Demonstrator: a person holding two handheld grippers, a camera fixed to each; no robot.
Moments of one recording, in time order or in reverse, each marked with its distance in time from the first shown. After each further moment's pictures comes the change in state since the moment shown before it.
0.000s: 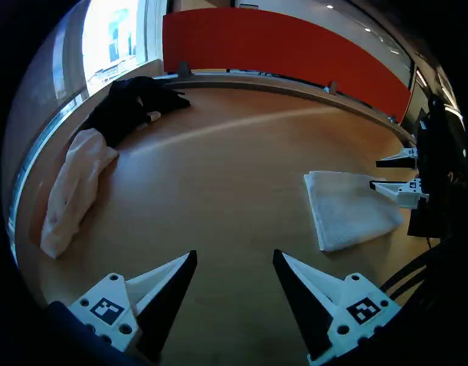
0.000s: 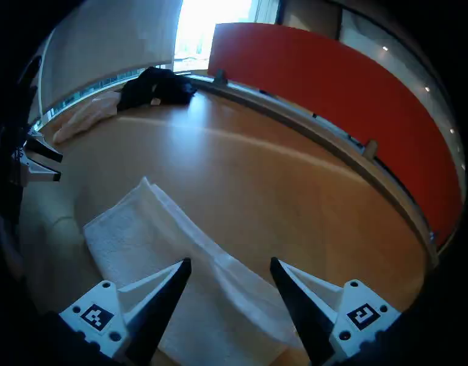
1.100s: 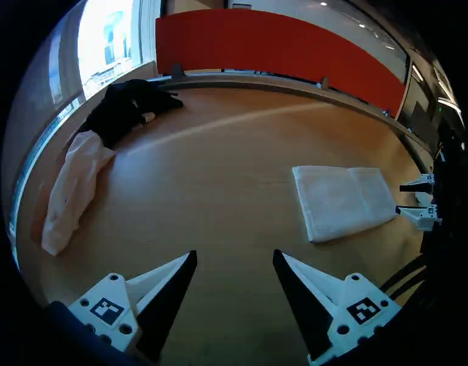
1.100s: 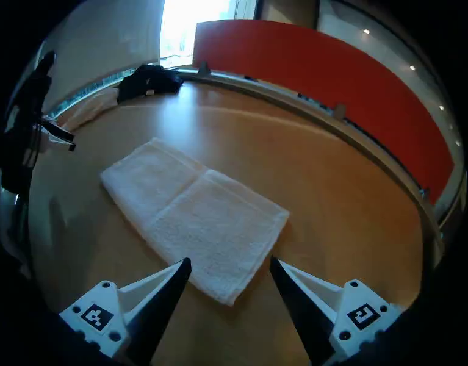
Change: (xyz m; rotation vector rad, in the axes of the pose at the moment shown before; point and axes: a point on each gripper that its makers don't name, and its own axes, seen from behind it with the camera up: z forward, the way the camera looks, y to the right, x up) left arm -0.011 0.014 -0.015 -0.009 -0.003 0.028; right arm -0.109 0.008 -0.093 -0.032 -0.048 0.096
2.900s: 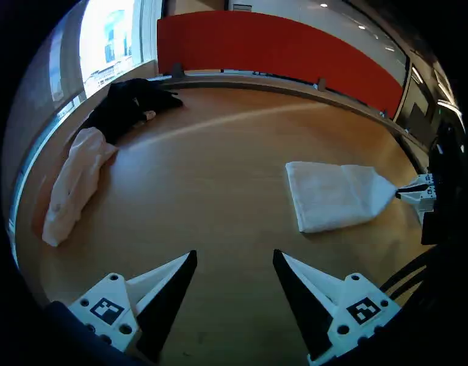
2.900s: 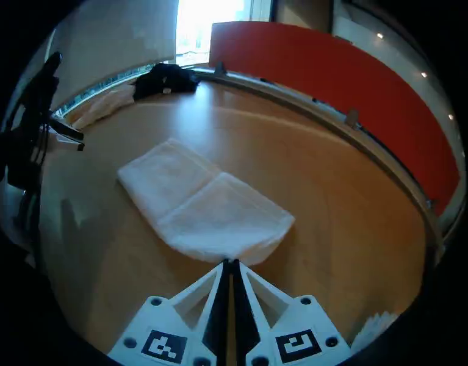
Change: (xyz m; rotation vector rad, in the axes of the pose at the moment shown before) left arm -0.009 0.010 -0.020 -0.012 -0.001 -0.017; right arm 0.020 -0.004 -0.019 0.080 -0.001 -0.064
